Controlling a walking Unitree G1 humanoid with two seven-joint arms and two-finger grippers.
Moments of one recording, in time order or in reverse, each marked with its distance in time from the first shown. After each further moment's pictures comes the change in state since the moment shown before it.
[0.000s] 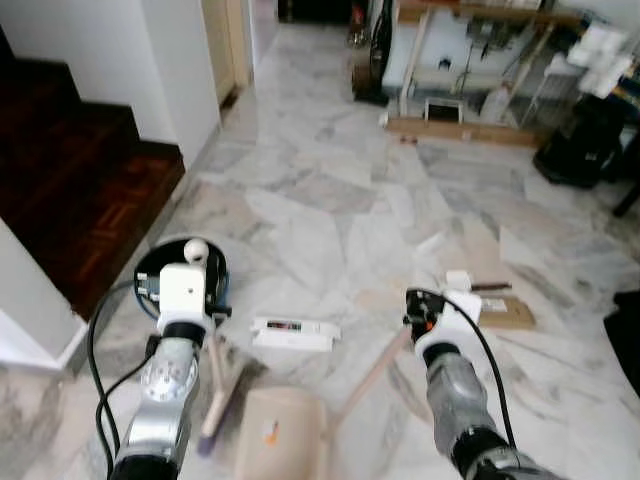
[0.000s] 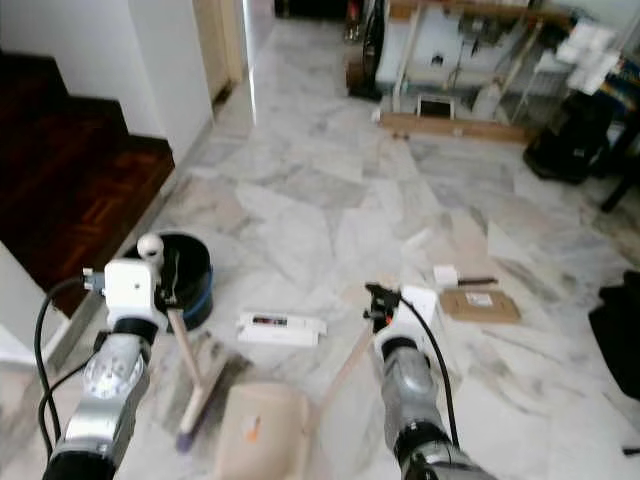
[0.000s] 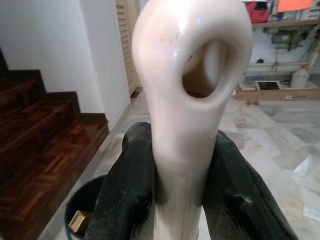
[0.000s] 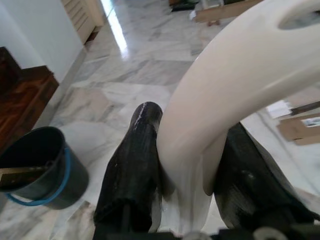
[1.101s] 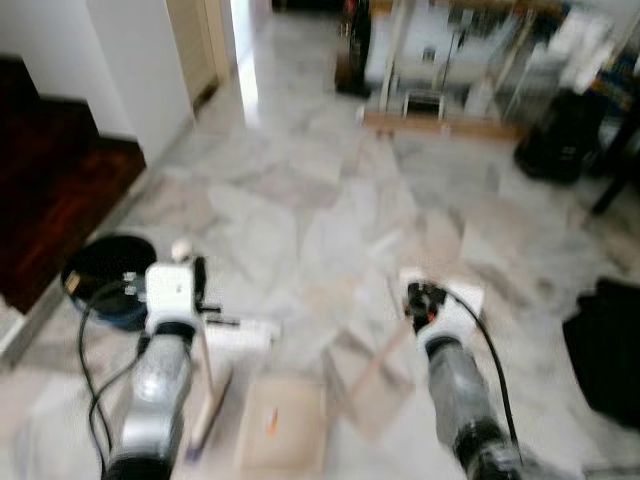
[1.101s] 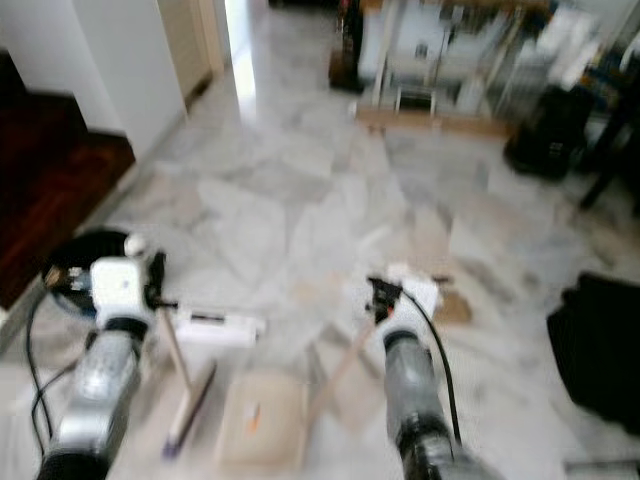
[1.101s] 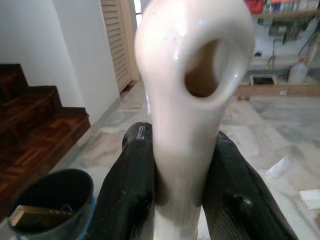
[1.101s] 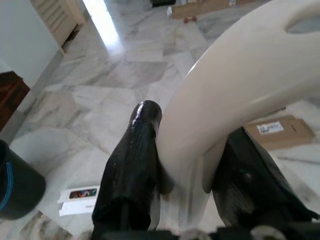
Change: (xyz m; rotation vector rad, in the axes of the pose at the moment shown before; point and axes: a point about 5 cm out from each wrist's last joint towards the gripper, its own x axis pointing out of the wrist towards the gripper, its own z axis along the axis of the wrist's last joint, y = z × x) left arm 0.002 0.004 -0.004 -0.008 0.020 0.009; right arm -0.001 -0.006 -0.002 0.018 0.011 -0.029
